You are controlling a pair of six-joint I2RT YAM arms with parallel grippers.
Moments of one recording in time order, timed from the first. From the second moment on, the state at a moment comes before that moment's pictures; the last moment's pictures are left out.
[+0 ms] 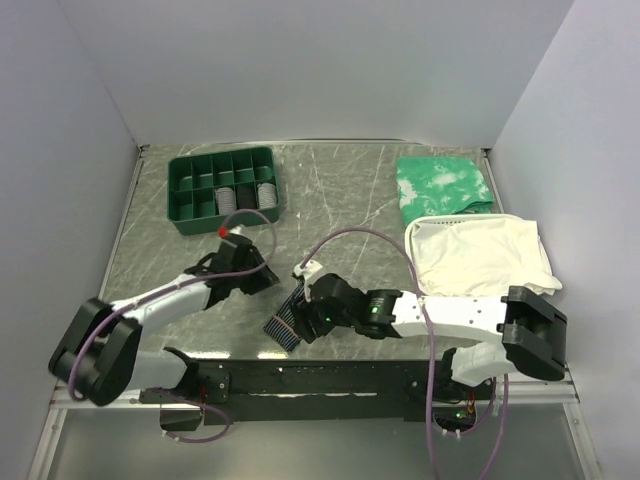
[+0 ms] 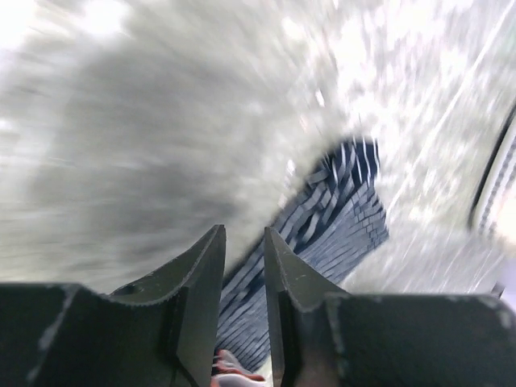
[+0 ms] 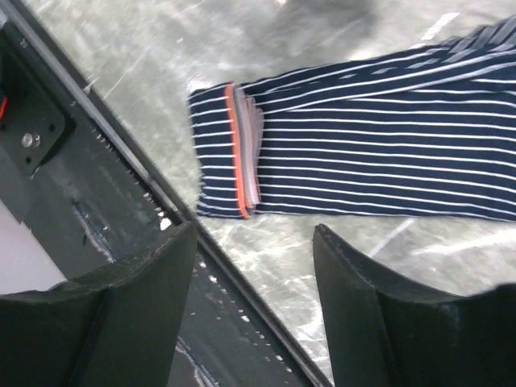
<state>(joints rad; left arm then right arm) -0.55 1.31 0.57 -0.08 0.06 -0.94 1.18 1.35 0.77 -0.14 0.07 0.46</state>
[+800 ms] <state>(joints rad) -0.36 0.83 0.38 -0.33 0.08 -0.90 1.27 1.69 1.00 -0.19 0.10 0.45</state>
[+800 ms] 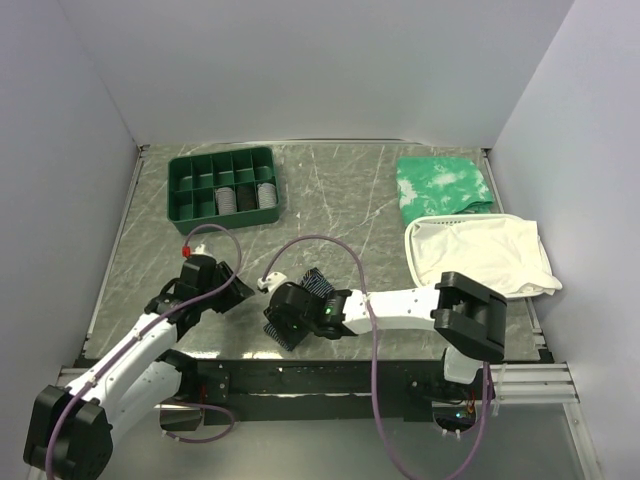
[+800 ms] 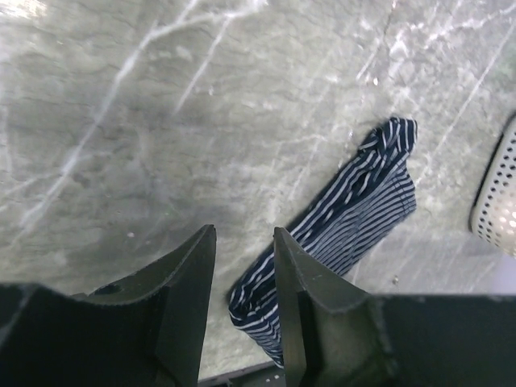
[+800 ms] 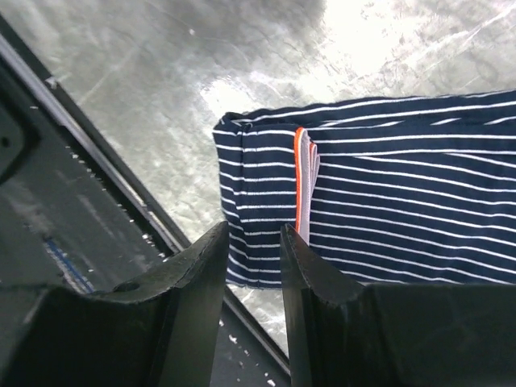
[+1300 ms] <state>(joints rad) -0.45 0.78 0.32 -0.29 0.19 -0.91 1.20 1.71 1.00 -0.19 0.06 0.45</state>
